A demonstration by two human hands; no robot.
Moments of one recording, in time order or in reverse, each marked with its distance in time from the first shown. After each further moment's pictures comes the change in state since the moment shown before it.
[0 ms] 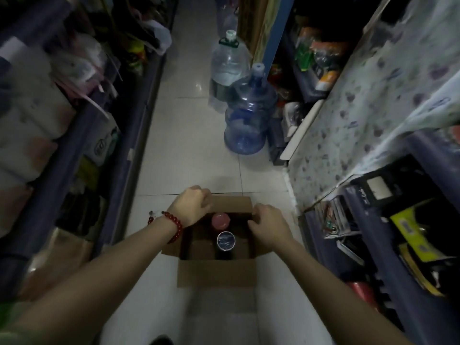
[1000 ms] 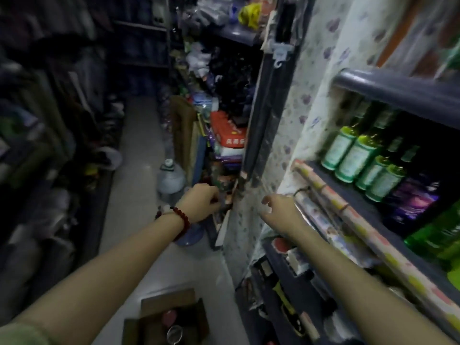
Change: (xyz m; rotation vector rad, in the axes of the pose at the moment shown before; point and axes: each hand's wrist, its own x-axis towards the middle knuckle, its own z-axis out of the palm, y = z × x) left_hand -0.067 0.330 -0.421 0.028 0.178 0.436; right_hand -0.188 -0.116 -0.517 -0.134 0.404 0.069
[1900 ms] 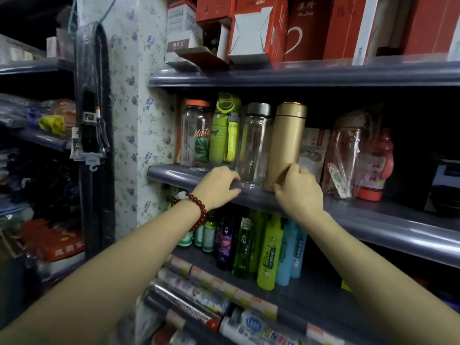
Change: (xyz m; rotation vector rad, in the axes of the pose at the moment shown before) left_hand 0.056 0.385 -0.128 -0.110 0.254 0.891; right_hand -0.196 0.074 -0.307 -0.390 0.913 0.659
